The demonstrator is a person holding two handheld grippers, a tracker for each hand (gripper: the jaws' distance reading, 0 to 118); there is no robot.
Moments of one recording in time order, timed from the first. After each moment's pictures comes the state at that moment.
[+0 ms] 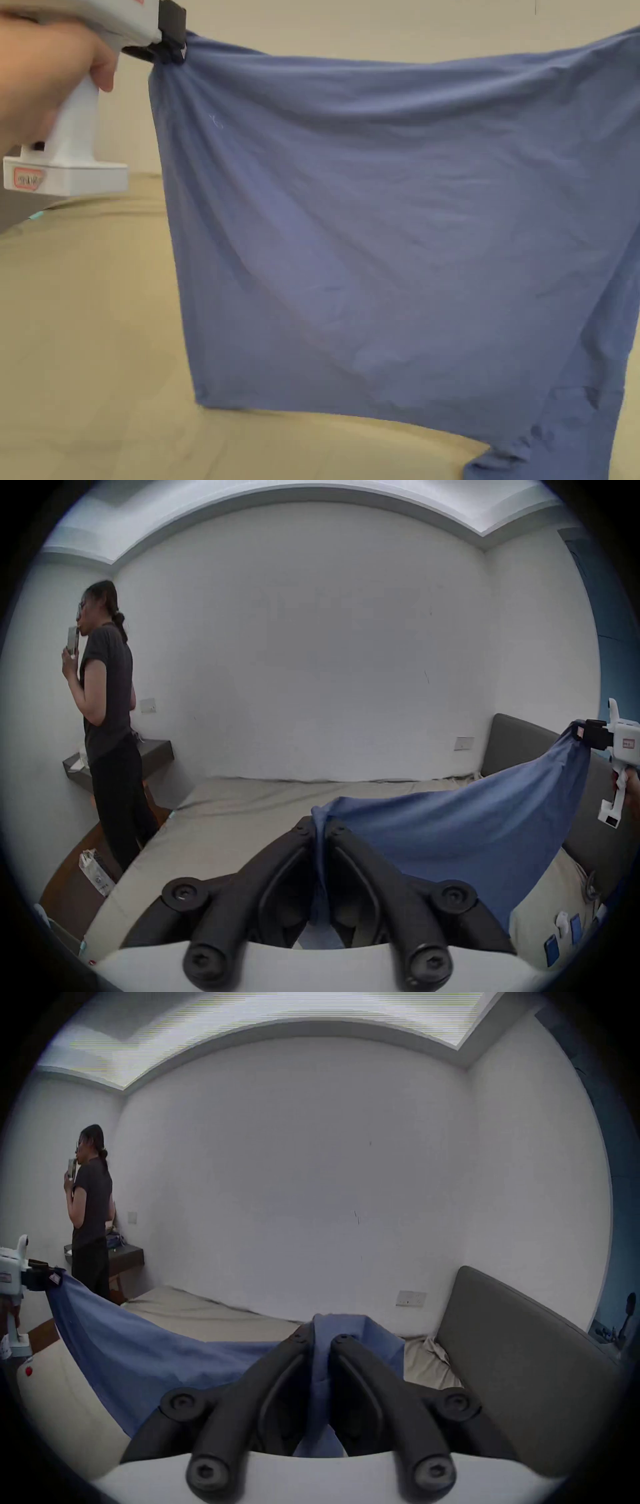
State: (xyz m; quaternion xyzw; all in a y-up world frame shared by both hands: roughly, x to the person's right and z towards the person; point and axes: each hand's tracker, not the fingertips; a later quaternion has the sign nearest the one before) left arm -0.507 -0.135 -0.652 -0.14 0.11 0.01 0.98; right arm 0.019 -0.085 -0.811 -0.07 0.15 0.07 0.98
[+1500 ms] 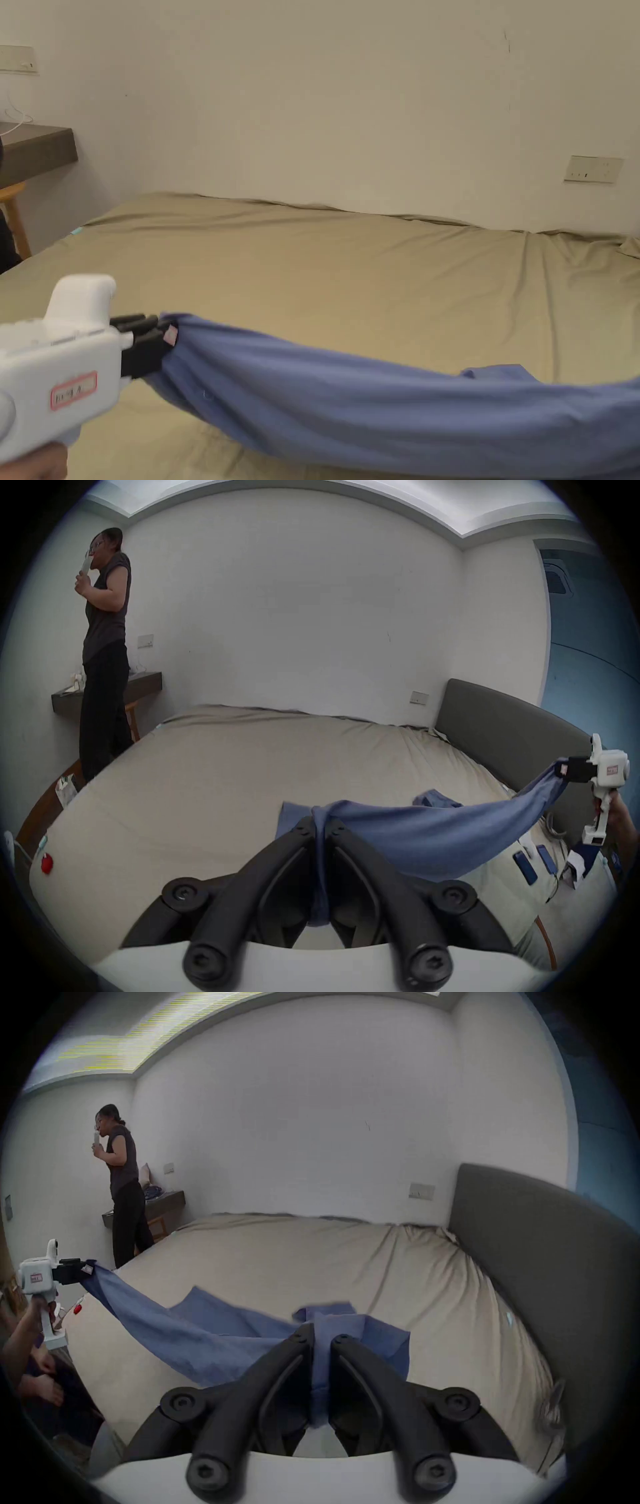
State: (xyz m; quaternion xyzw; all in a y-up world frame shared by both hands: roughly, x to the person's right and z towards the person) left arm -0.456 -0.350 -0.346 -0.19 0.03 0.08 0.98; right arm 0.124 -0.304 -0.462 -0.23 0.18 0.04 0.96
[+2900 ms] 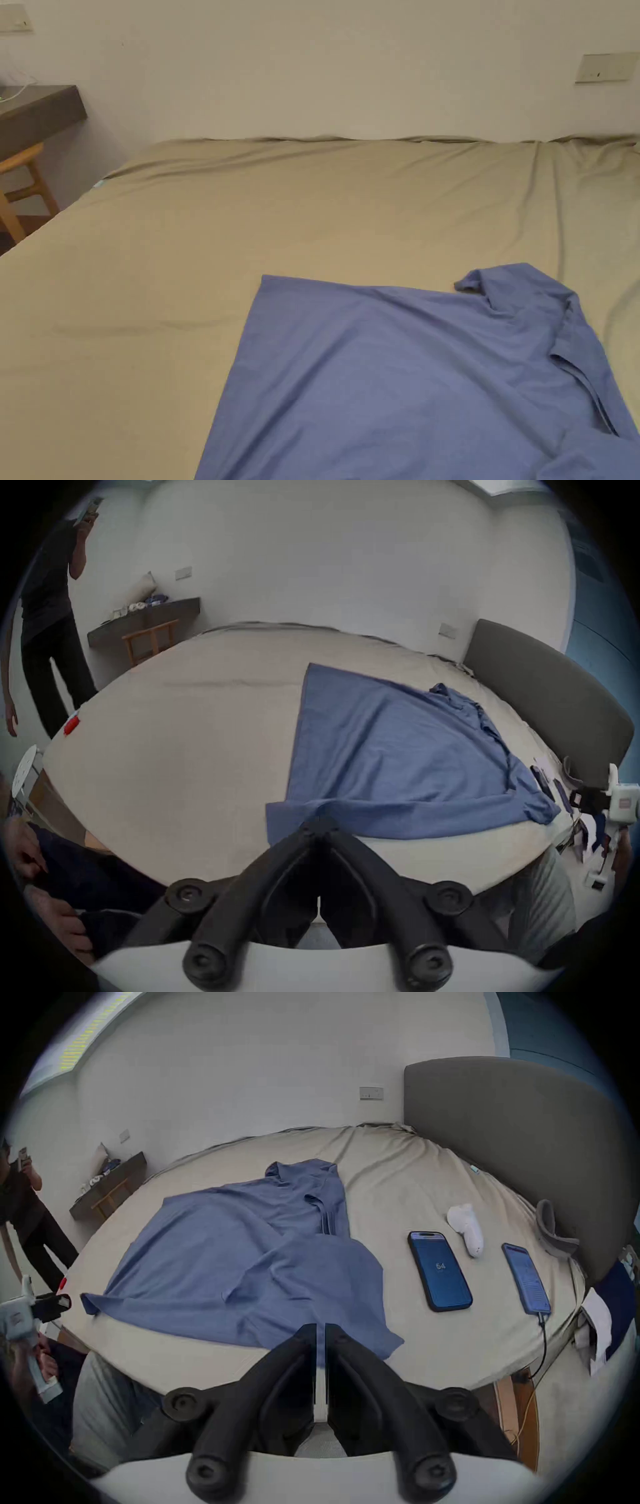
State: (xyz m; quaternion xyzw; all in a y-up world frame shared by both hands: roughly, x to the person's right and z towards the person) left arm -0.383 -0.502 -0.167 -0.33 0.12 0.10 0.93; right arm 0.145 -0.482 -0.275 -0.36 0.09 -0.01 0.93
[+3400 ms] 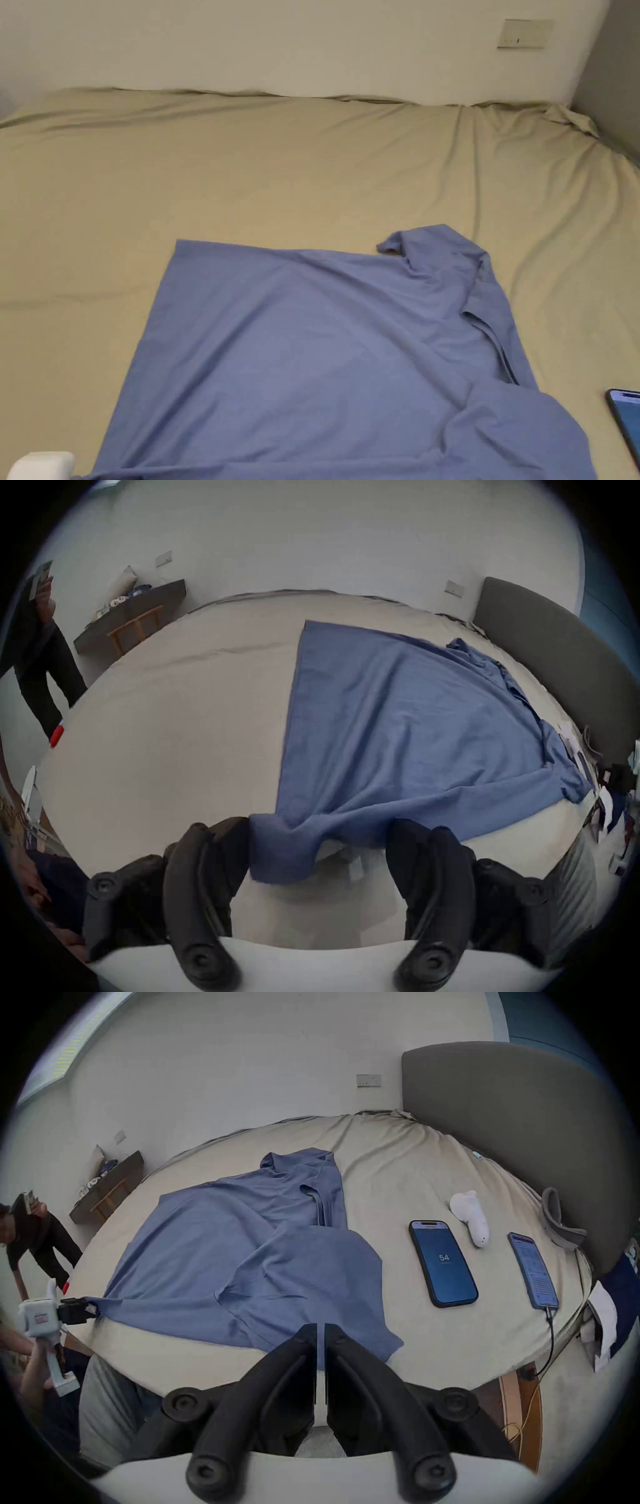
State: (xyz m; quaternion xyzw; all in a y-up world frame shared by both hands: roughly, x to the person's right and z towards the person) left arm -0.388 -0.547 -0.234 -0.40 0.10 0.07 0.91; right arm 0.156 -0.487 -0.299 -0.39 0.09 -0.02 0.91
